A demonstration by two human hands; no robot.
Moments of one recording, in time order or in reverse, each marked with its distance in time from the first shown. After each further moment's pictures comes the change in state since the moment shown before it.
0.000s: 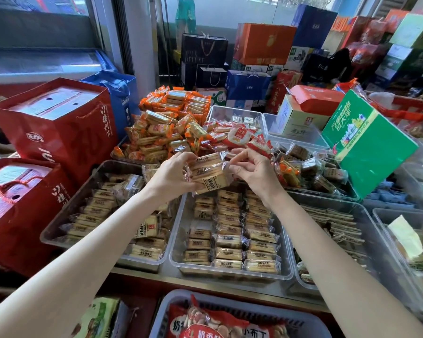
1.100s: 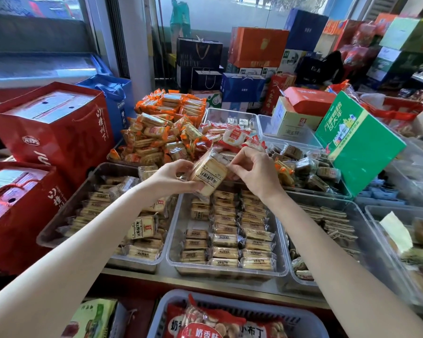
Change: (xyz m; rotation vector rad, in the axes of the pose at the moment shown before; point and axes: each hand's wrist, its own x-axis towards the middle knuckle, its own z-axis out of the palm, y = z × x) left_hand -0.006 0.006 -0.007 -0.360 -0.261 -0.210; right_hand -0.009 -0.009 -0.006 -0.421 0.160 -0.236
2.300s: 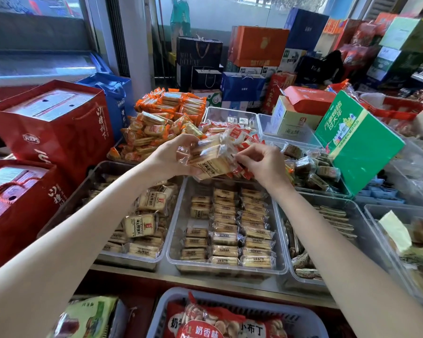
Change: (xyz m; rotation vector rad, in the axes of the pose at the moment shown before) left_hand 0.009 0.021 -0.017 0.076 0.100 0.235; right_hand 0.009 0.005 -0.012 0.045 0.048 0.077
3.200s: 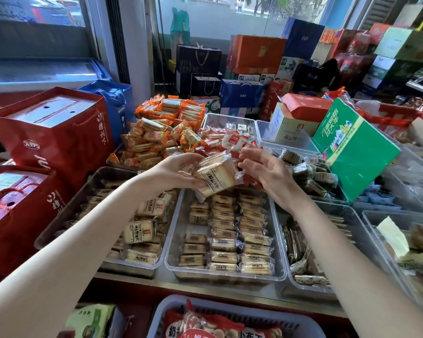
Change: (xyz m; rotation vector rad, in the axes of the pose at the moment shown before) left_hand -0.009 0.000 0.005 -0.232 -0.205 -0.100; right_hand -0.012 0.005 -0.024 0.566 -0.313 0.188
